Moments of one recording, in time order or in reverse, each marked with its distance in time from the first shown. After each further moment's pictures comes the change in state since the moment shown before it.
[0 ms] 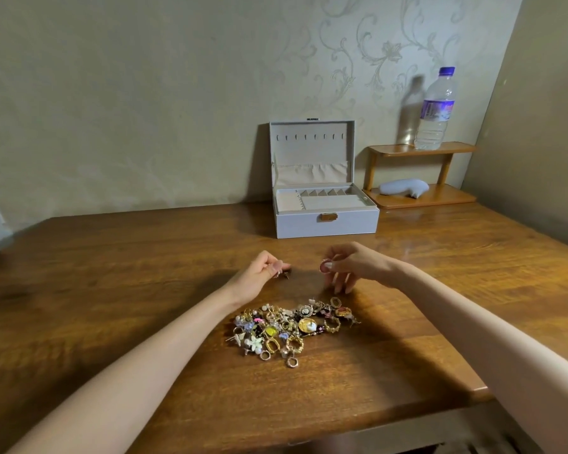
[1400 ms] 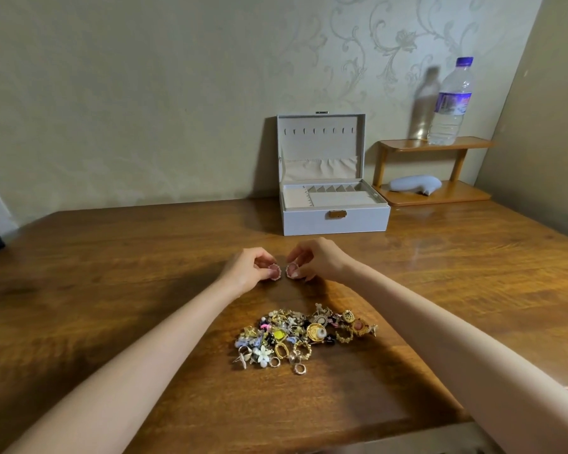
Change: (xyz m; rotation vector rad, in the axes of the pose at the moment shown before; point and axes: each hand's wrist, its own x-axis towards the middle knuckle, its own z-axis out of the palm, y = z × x) left_hand 0.014 -0.008 -0.016 0.311 0.294 -0.097; right_hand 0.056 -0.022 0.048 -0.222 0.154 -0.078
